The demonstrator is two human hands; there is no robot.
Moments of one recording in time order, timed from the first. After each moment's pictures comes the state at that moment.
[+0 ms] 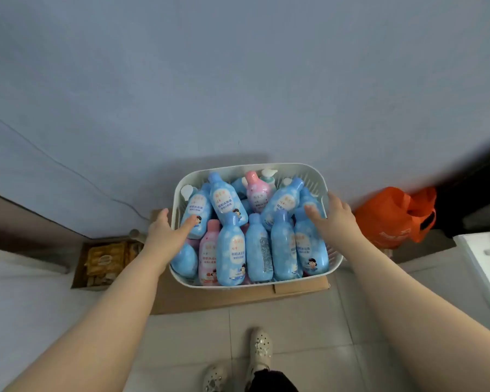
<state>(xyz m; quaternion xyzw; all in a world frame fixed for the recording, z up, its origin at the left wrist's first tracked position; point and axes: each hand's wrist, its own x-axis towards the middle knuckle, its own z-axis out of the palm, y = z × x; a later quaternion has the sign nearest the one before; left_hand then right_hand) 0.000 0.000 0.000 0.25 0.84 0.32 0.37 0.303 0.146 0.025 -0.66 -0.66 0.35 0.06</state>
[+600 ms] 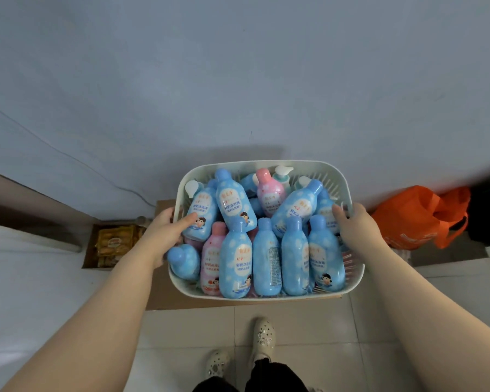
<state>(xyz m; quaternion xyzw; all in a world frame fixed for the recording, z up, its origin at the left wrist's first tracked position) -0.015 0.019 -0.017 0.13 0.73 0.45 0.50 0.308 0.186 -0.018 -0.69 -0.63 0.35 0.05</state>
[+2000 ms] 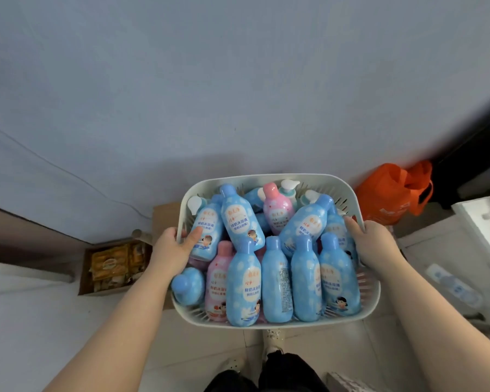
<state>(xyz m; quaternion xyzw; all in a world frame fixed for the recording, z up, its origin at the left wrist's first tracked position) 0.011 -0.035 -0.001 0.31 0.84 0.29 0.35 0.354 0.084 0.011 -0.75 -0.56 0.35 0.07</state>
